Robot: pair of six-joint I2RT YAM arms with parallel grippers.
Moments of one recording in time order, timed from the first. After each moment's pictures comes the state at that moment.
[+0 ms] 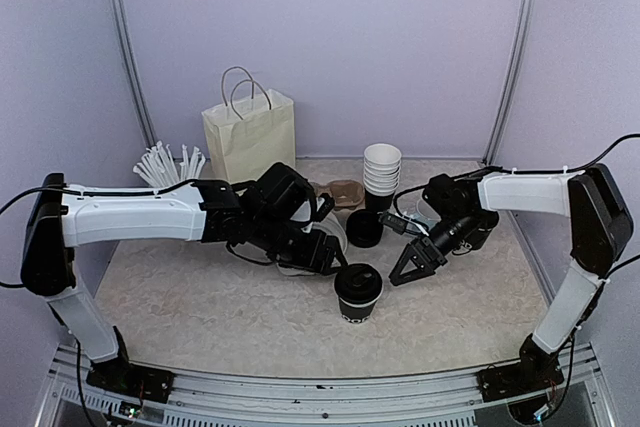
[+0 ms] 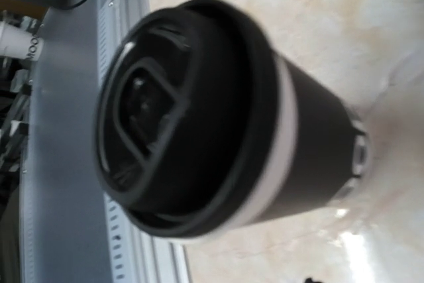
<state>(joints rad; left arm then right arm) -1.01 1.70 1.32 -0.47 0.15 -0.56 0.48 1.71 1.12 -0.91 -1.02 -0.52</state>
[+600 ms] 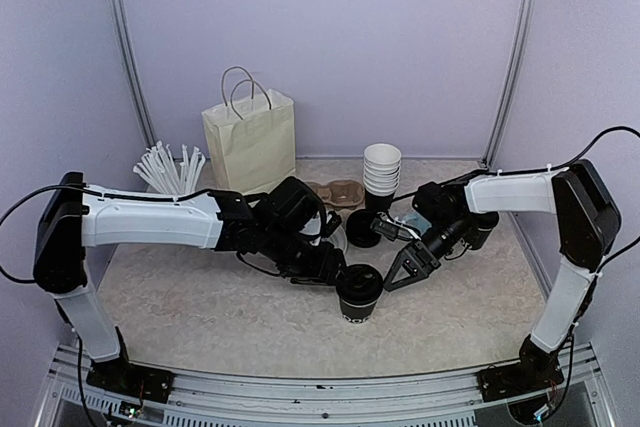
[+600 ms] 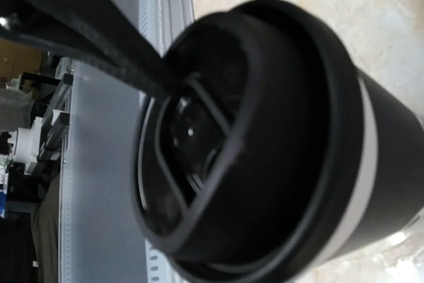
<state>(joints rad) -1.03 1.77 1.28 -0.41 0.27 -0.69 0.53 1.79 1.14 -0.95 -1.11 -0.54</state>
